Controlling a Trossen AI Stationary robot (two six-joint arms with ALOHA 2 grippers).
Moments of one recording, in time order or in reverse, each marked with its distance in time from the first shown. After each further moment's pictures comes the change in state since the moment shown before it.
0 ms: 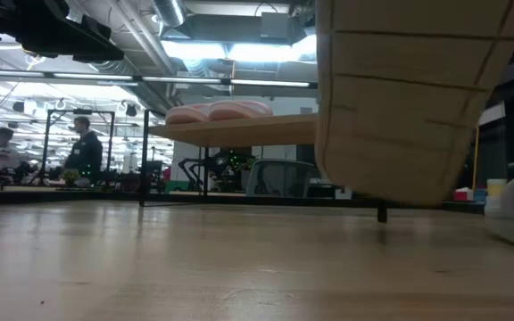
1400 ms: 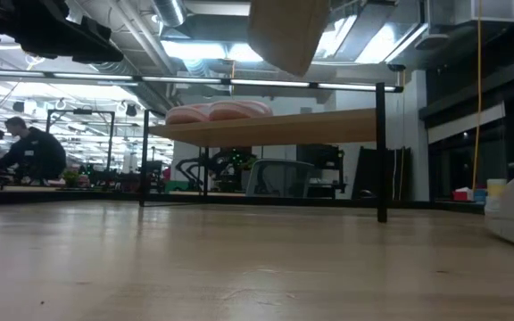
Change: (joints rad) left arm 0.000 0.000 0.000 -0.009 0.002 0.000; right arm -0.214 -0.144 0.217 -0.059 0.536 -0.503
